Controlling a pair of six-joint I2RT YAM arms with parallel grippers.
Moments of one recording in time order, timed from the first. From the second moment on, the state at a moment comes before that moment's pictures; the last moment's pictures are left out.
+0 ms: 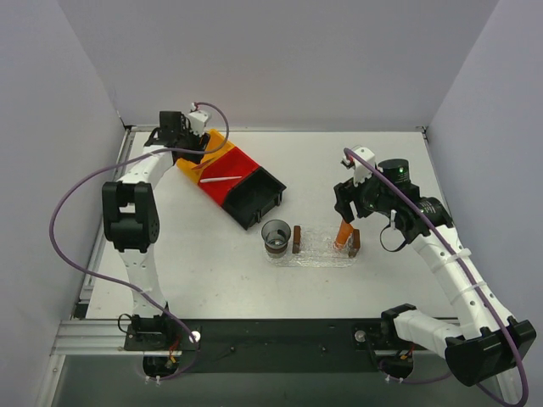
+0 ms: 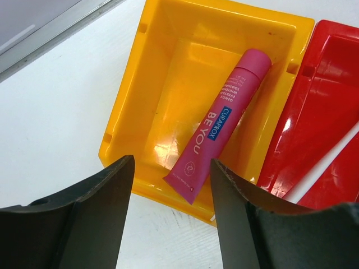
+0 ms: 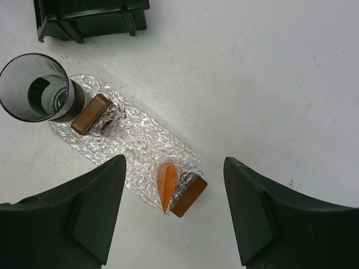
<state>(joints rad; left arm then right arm) -0.06 2.09 1.70 -0.30 0.17 0.36 0.33 1.08 1.09 -0.66 -0.19 -0.23</state>
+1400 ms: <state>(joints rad) -0.06 2.33 1.99 -0.64 0.20 0.64 0.33 1.14 1.07 -0.64 -0.20 -0.23</state>
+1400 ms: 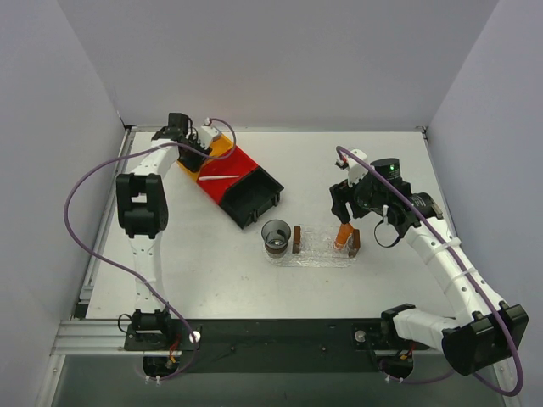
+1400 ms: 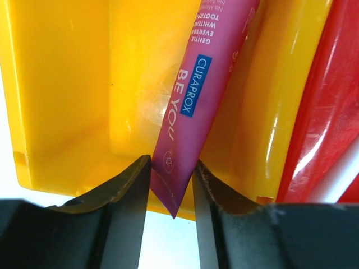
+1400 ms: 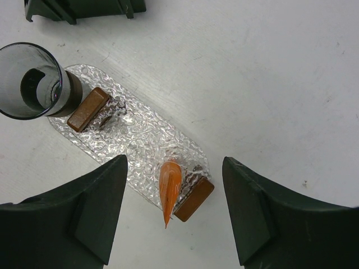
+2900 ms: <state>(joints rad) -0.05 1.95 1.99 -0.71 0.31 0.68 0.33 1.14 1.15 -0.68 -0.26 -0.23</state>
